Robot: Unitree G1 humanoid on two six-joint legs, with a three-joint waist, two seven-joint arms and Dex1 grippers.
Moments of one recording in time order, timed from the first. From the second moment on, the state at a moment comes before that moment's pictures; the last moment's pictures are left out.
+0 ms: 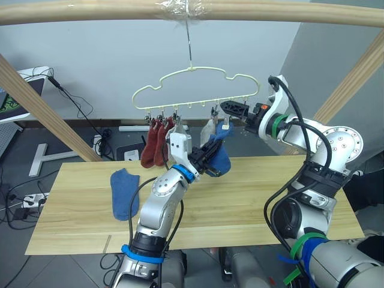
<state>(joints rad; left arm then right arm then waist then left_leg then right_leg) -0.33 0.01 -0.15 -0.11 -0.30 0.29 -0.47 -0.97 -0.02 -0.63 -0.13 0.72 1.54 0.02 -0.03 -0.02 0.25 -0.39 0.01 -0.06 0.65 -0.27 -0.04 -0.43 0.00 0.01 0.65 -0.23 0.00</state>
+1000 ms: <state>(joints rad) -0.29 0.20 -0.05 -0.13 -0.47 0.46 -0.59 -0.45 -0.27 -0.09 -0.45 0.40 0.83 0.15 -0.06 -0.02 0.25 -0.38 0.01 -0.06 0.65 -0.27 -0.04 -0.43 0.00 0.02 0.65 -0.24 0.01</state>
